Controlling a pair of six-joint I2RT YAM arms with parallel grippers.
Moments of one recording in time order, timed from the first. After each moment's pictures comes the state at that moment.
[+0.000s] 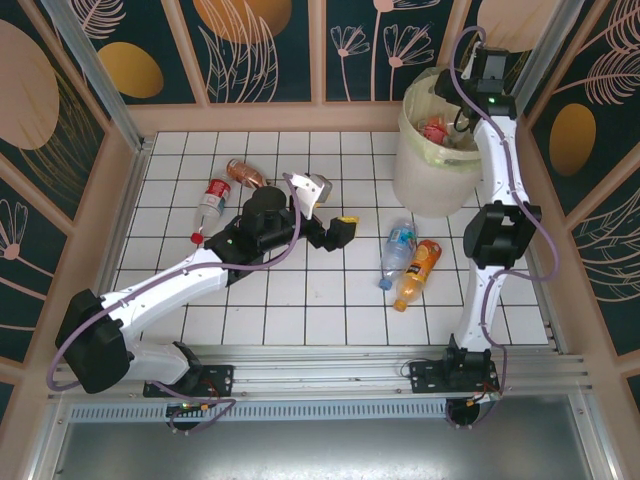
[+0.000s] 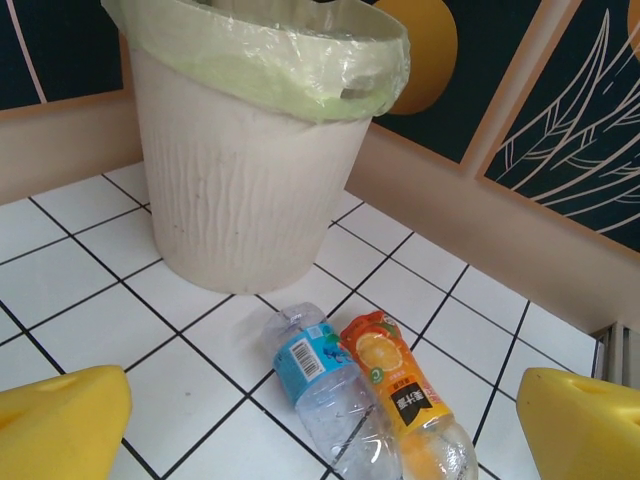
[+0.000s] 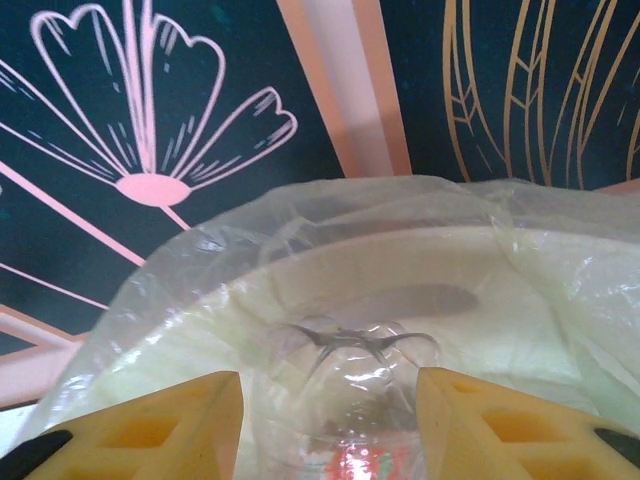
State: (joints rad) left arm -0.81 1.35 1.01 0.12 0.21 -0.22; right arm -0.02 2.17 2.36 -0.63 -0.09 0.27
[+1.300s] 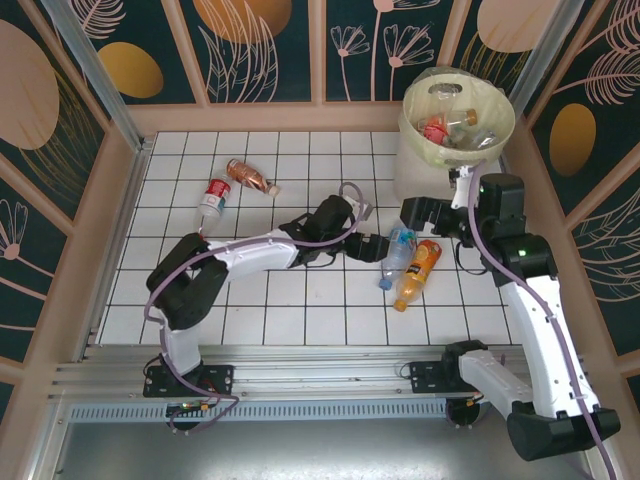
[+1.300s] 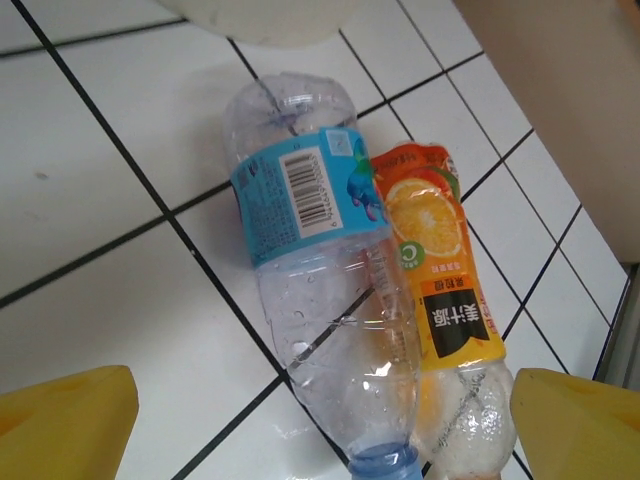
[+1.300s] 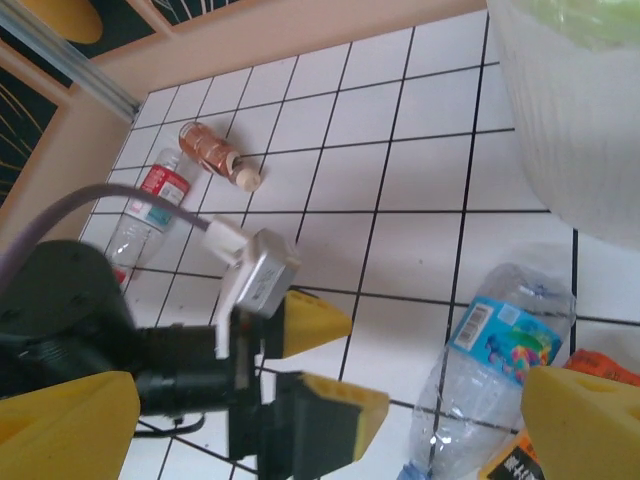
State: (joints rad) left arm -0.88 1.92 1.27 0.00 0.29 -0.54; right arm 0.18 0.91 1.15 -0.83 -0.37 0.29
